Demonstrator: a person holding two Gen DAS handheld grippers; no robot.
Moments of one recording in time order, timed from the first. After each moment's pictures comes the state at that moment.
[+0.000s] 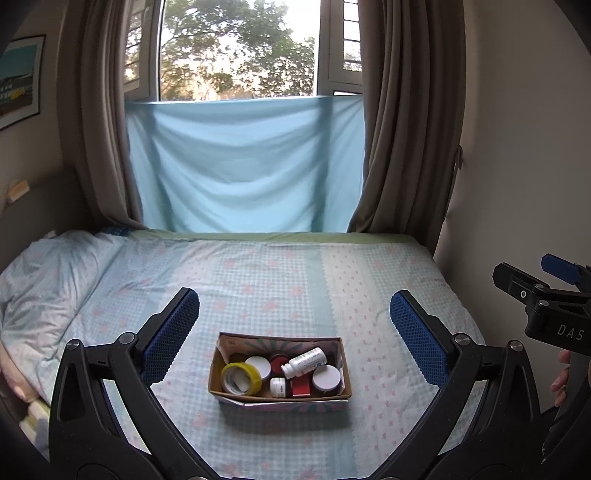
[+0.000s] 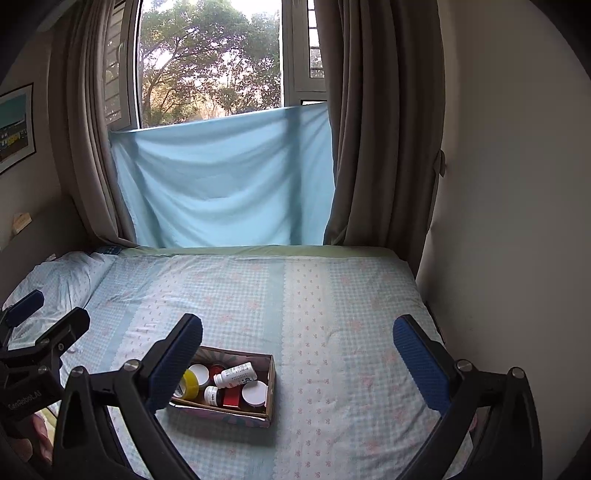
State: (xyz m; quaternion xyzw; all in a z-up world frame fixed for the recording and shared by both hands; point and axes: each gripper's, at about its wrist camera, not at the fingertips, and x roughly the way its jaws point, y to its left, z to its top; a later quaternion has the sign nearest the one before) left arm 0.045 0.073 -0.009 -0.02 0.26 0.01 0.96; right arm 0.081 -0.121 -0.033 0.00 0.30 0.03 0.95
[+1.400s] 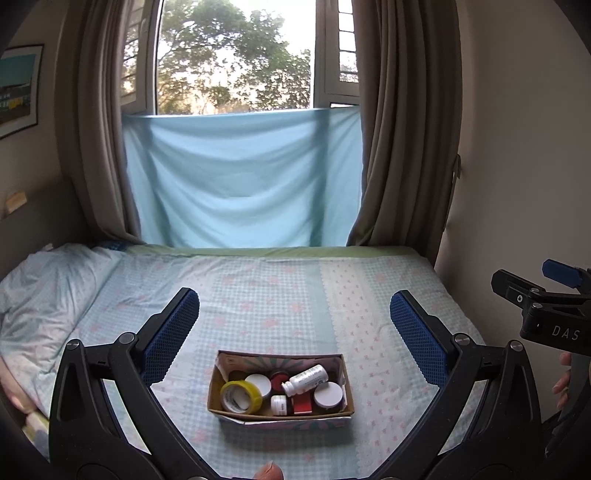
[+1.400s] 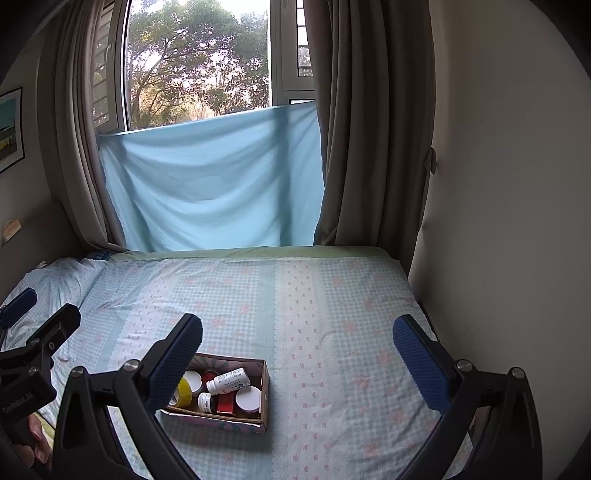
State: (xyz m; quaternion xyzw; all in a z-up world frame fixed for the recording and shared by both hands) left arm 0.057 0.071 -0.008 0.00 0.23 0.01 0.97; right arm 0.094 -0.124 -0.030 0.00 0.30 0.01 0.95
